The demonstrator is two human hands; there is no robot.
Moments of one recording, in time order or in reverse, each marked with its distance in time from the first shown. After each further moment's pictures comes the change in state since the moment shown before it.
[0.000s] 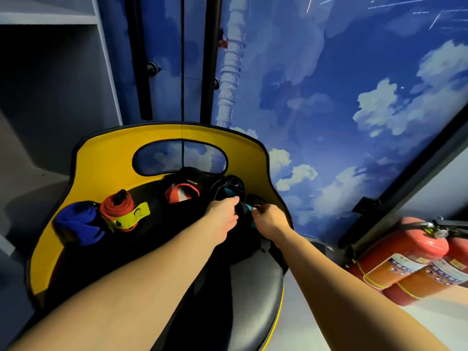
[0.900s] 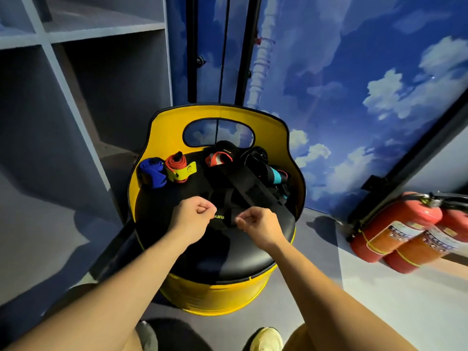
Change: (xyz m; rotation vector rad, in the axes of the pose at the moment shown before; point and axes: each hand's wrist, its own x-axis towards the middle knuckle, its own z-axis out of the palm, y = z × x) left_hand -0.194 -0.077 -0.159 0.645 0.344 0.497; right_hand -0.209 -0.017 0.062 0.234 -0.057 -0.321
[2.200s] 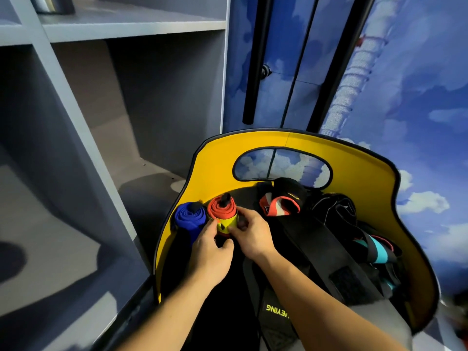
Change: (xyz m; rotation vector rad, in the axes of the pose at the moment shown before) left_hand 0.191 -0.076 -0.024 -0.037 0.173 -0.157; right_hand 0.244 -0.045 0.167 0.026 -0.057 -0.163
